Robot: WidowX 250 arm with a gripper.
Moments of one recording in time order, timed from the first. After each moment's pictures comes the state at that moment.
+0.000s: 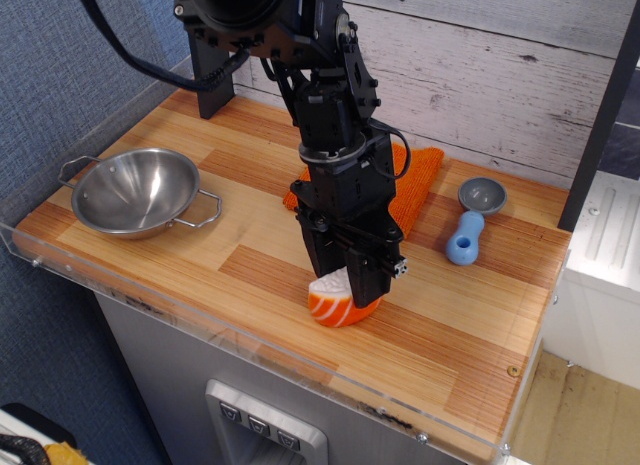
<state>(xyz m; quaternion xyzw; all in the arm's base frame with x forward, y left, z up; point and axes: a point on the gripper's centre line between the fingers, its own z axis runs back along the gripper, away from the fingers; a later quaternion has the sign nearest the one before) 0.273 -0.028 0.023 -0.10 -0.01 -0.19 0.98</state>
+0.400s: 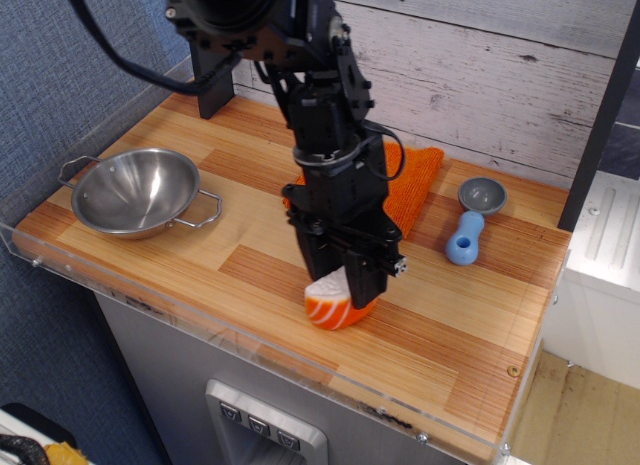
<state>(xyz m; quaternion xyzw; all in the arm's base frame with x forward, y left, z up) 0.268 -0.024 0.025 -0.10 -0.01 -0.12 0.99</state>
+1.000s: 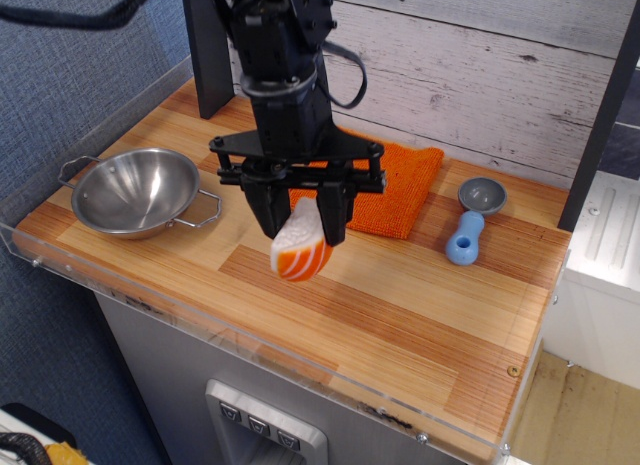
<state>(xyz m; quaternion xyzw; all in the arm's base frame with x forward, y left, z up) 0.258 -0.002 0.081 -0.06 -0.04 0.13 0.99</state>
